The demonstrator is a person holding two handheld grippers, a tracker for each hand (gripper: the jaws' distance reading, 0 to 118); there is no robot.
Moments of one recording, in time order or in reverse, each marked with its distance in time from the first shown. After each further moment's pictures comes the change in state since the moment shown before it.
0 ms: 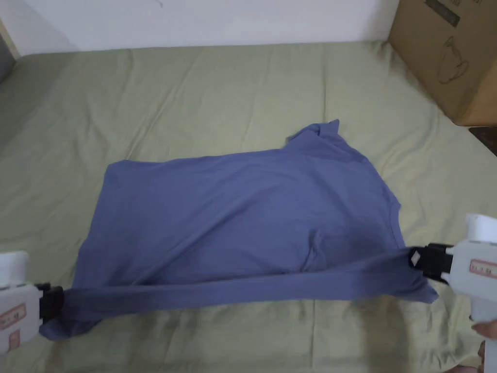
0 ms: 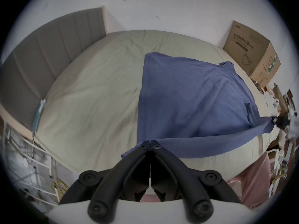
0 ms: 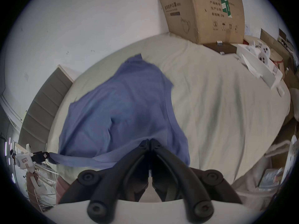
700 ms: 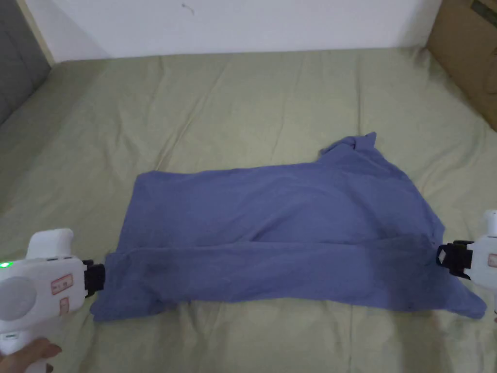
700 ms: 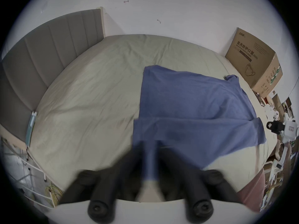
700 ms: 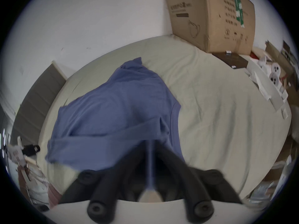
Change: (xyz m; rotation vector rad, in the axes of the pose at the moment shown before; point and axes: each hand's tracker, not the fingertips) left arm -0.010 0.026 -0.034 0.017 -0.053 0.082; right arm -0.016 0.022 -0.048 -0.036 -0.049 0.108
